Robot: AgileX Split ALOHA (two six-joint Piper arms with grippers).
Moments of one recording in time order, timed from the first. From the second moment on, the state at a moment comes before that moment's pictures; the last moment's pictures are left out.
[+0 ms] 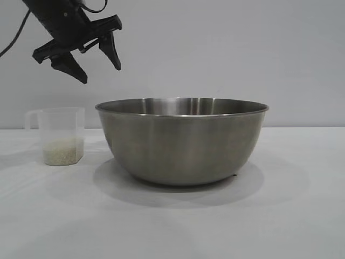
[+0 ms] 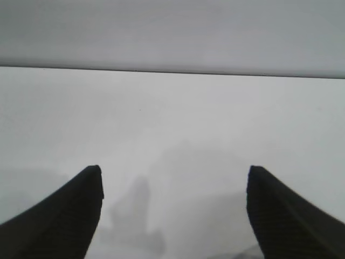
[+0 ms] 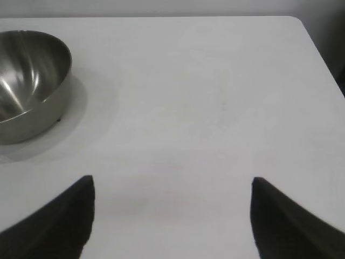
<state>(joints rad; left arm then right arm) -0.21 1.99 -1.50 -0.49 0.39 0.33 0.03 -0.02 -0.49 0.05 1.15 -0.04</state>
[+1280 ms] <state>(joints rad) -0.21 1.41 -1.28 -0.27 1.01 0.18 0.03 -0.02 -0.49 0.05 1.15 -0.04</state>
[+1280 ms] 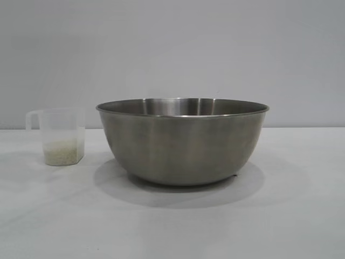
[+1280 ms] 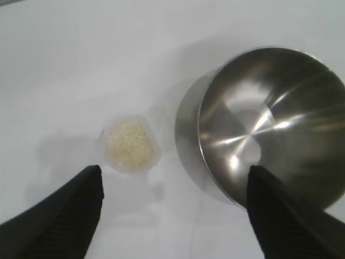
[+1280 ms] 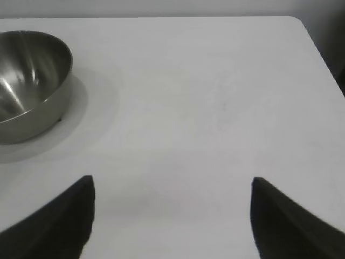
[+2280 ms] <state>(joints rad) -0.21 1.09 -0.42 -0.31 -0.02 0.16 0.03 -0.02 -0.49 0.06 1.15 -0.04</state>
